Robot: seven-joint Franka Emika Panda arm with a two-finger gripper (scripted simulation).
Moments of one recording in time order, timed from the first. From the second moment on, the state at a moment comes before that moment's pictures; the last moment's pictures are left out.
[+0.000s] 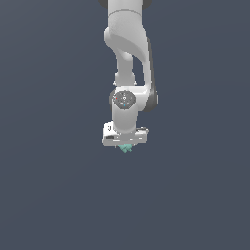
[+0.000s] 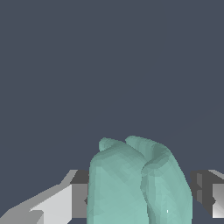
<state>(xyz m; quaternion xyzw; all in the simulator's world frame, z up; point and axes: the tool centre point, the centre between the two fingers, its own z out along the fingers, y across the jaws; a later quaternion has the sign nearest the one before) -0.002 -0.001 0.067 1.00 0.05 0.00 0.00</state>
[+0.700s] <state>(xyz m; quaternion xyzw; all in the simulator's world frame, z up) 0.017 0.050 0.194 1.00 0.05 0.00 0.00</state>
